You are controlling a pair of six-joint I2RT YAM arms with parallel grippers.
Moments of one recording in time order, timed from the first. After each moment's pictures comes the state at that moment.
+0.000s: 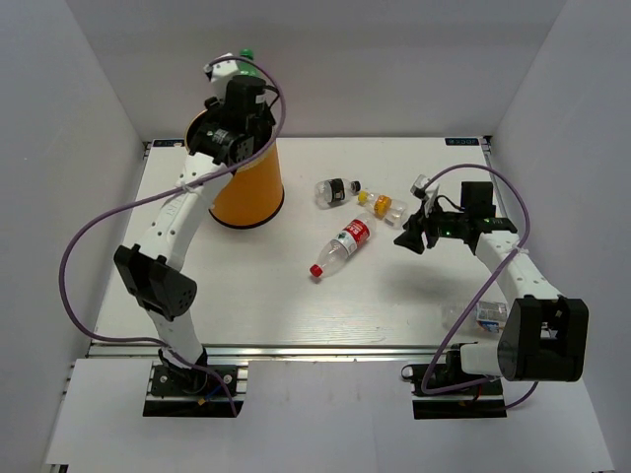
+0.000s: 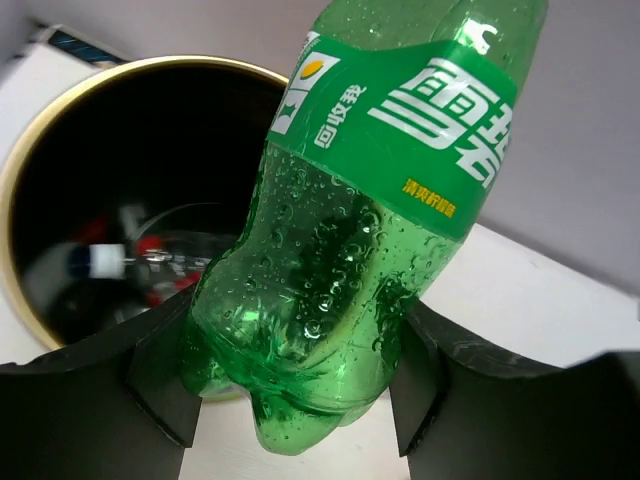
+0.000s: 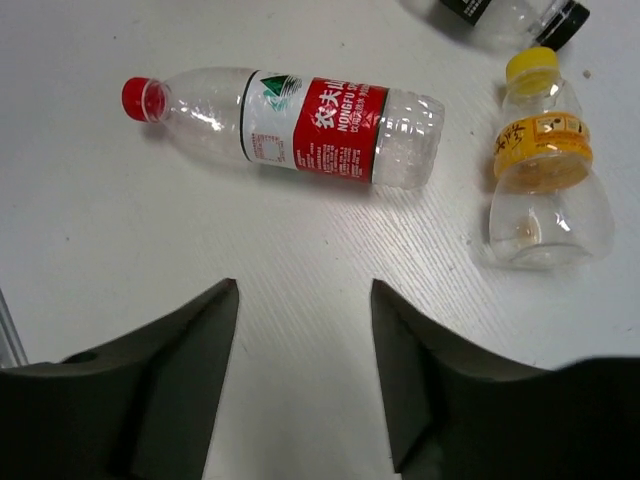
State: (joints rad) left arm -0.47 1.80 2.05 -0.66 -0.62 -0.53; right arm 0.03 1.32 0.90 -0.42 -0.90 -0.59
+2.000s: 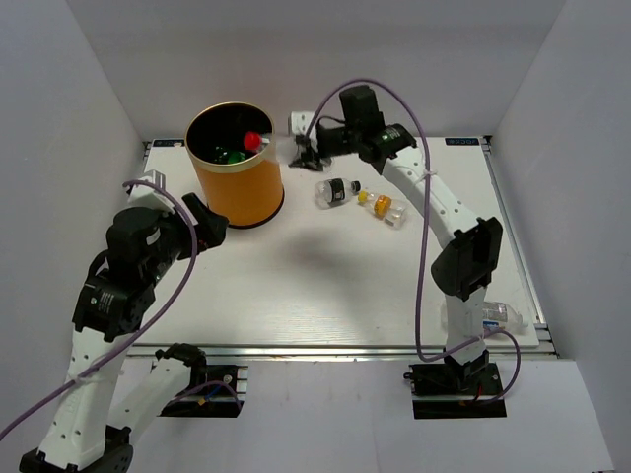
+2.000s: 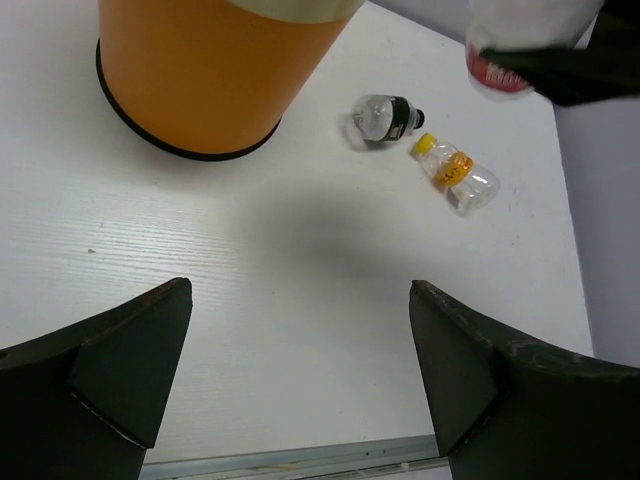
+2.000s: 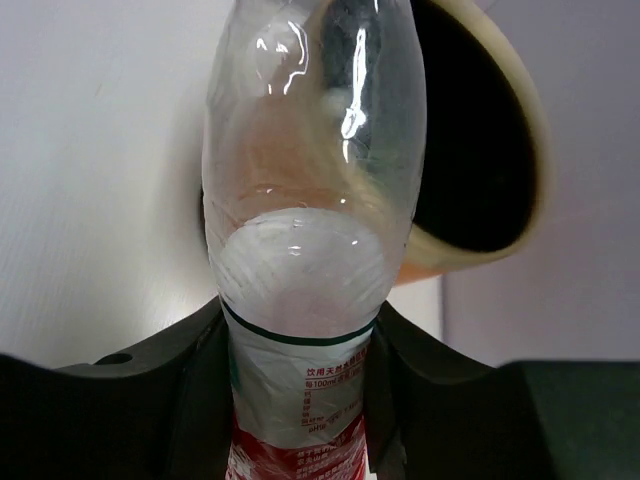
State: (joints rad) left arm -0.30 0.76 1.21 -0.84 -0.10 -0.52; right arm 0.59 2.03 2.12 -0.67 -0.82 -1.00
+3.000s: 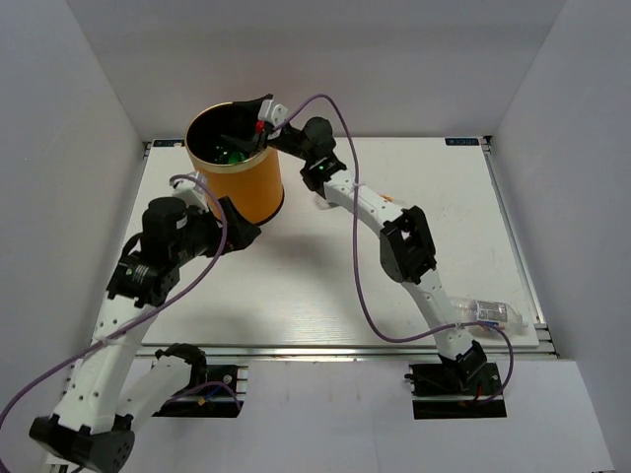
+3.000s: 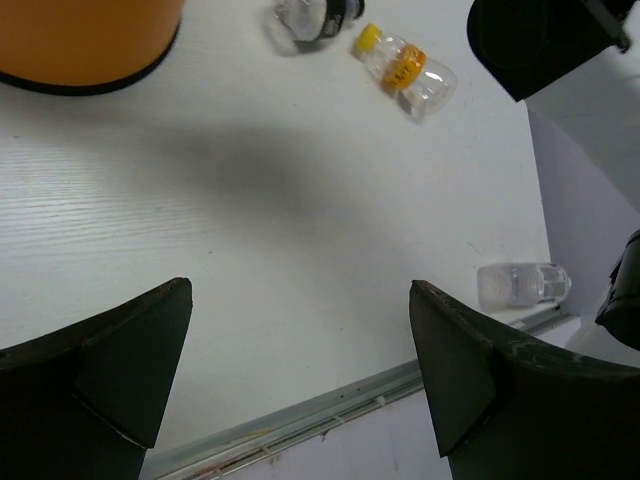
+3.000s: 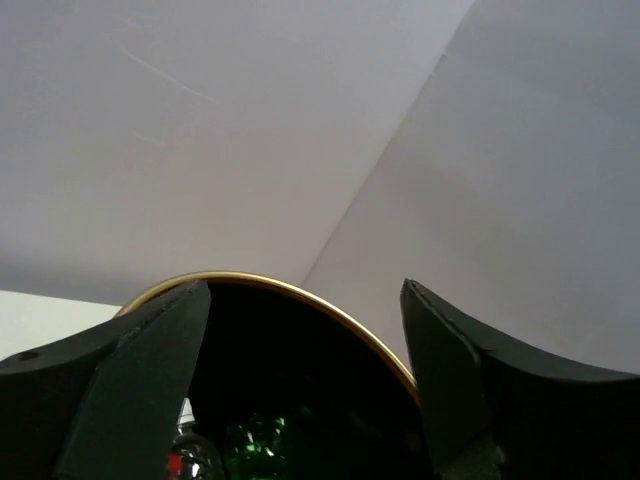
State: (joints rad) left arm -0.30 0.81 1.04 -0.70 0.17 -0.53; right arm 0.73 2.49 2.33 0.68 -0.65 -0.23
